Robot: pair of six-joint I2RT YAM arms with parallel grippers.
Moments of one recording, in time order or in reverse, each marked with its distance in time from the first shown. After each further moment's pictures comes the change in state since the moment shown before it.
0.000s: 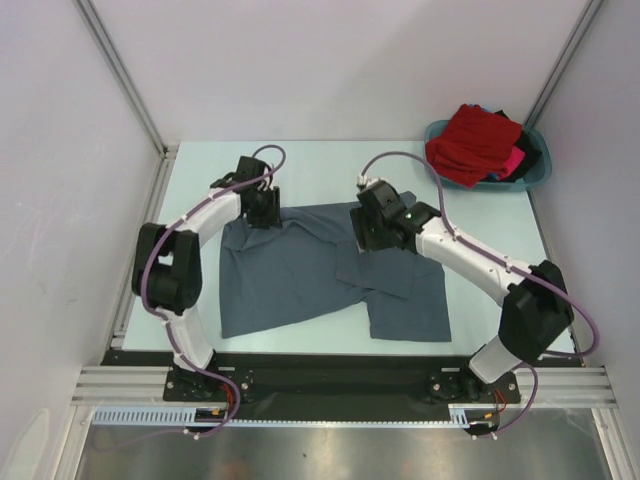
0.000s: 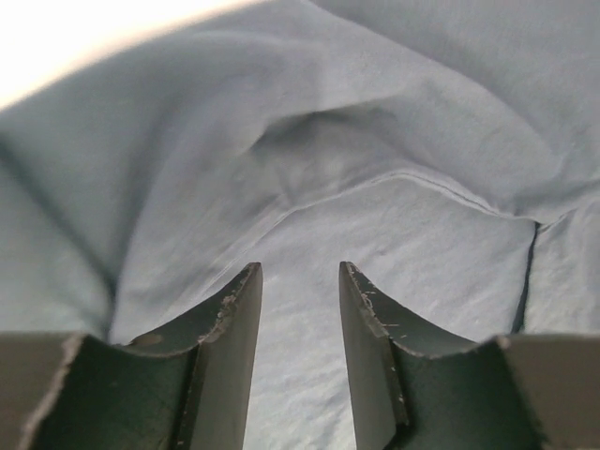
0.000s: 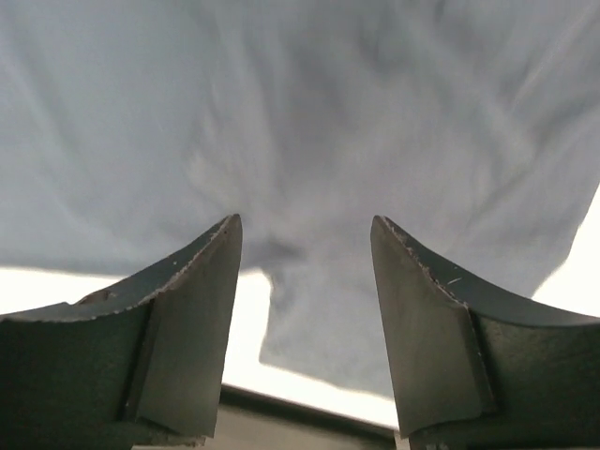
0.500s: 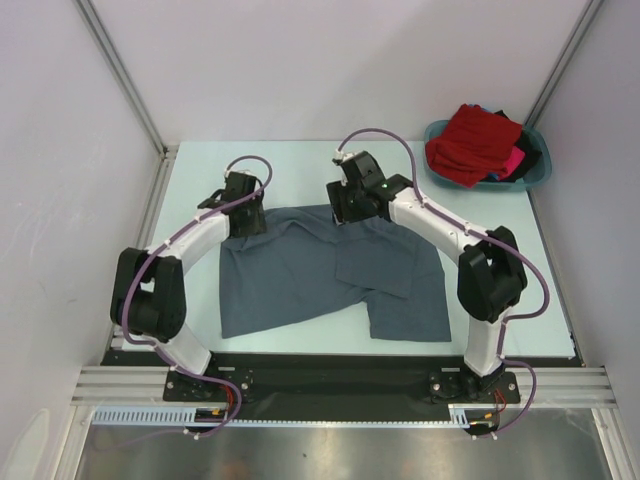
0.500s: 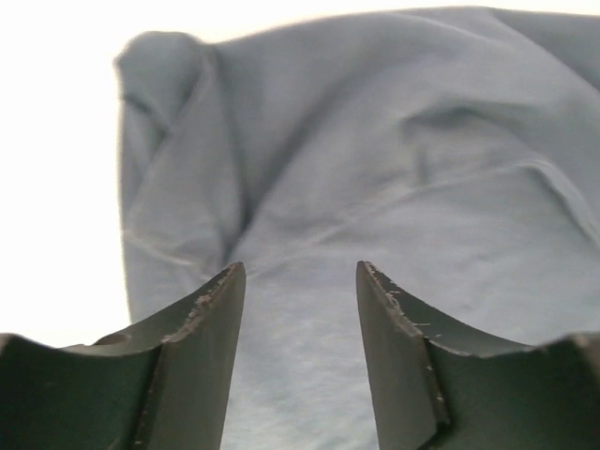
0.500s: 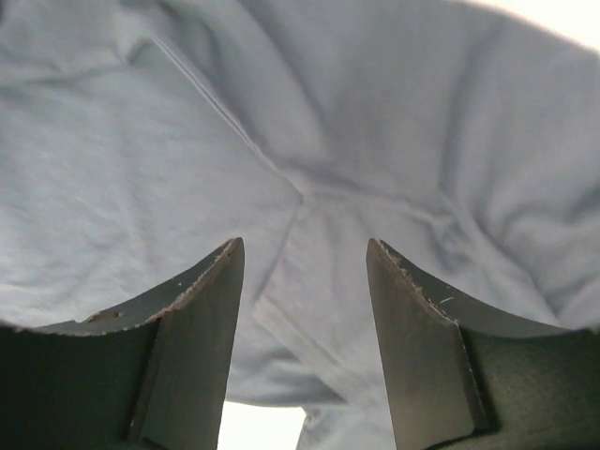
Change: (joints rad) left arm -0.002 -0.248 -0.255 0.113 -0.310 -0.096; right arm -0.079 0.329 0.346 0.103 -0.185 -0.098
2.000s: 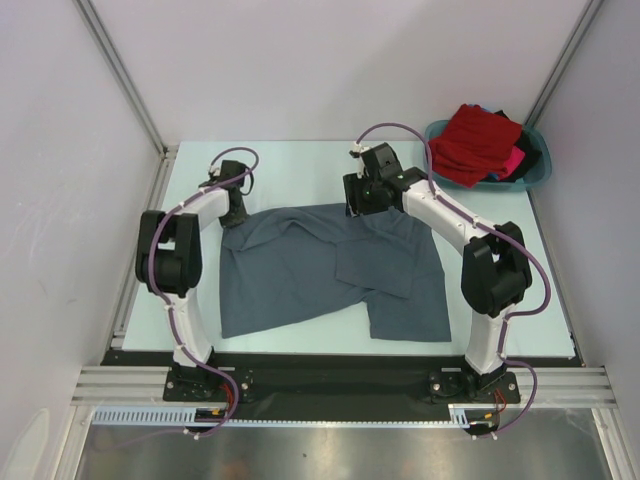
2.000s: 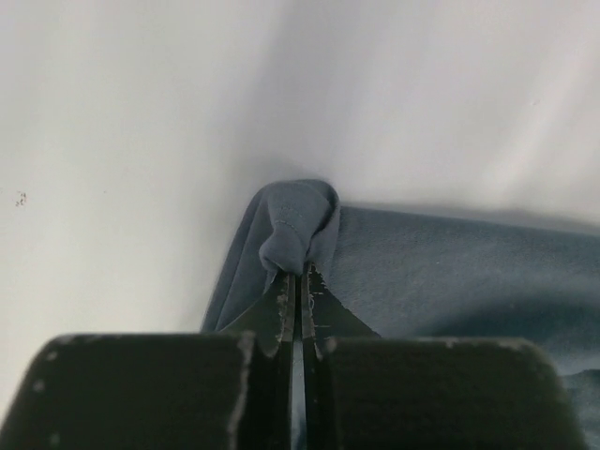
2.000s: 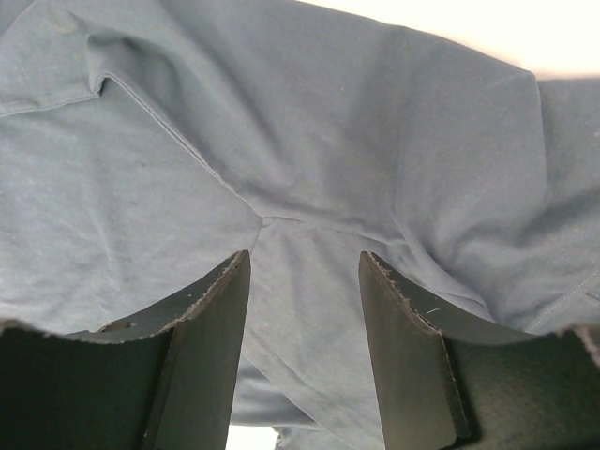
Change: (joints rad) left arm 0.147 0.356 0.252 -0.027 -0.148 -0.053; right arm -0.114 0.021 0.016 0.006 -0.120 -0.037
